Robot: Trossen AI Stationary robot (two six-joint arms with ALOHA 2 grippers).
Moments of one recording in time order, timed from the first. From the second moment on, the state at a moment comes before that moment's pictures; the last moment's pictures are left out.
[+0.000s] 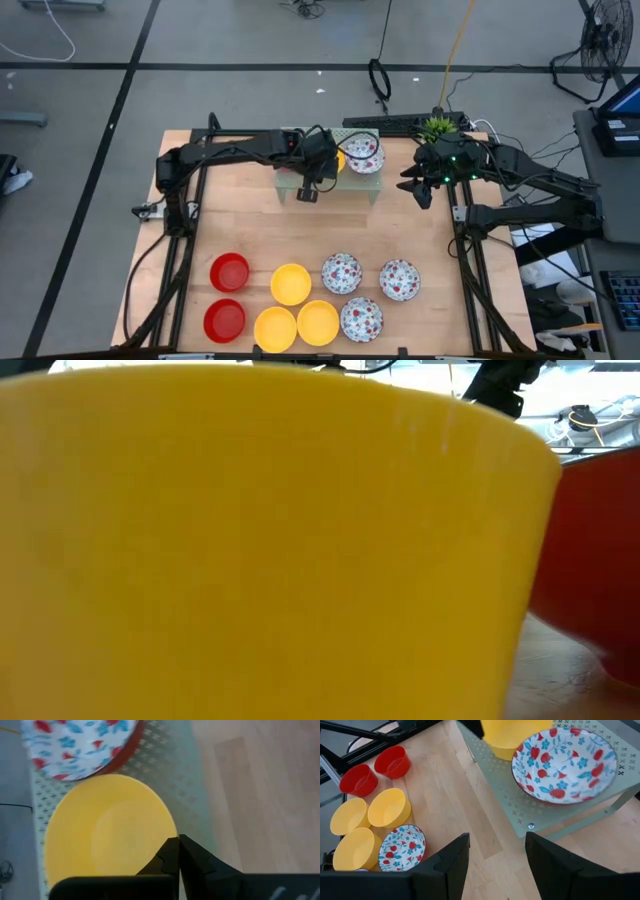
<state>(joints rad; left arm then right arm) 0.23 1.88 1.79 -0.93 -0.08 0.49 -0.29 0.90 1.07 -0.87 -0.10 0.27</state>
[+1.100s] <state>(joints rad) -0.06 1.83 2.05 -1.23 0.06 0.35 -0.29 0.90 1.07 -0.90 -0.11 0.24</state>
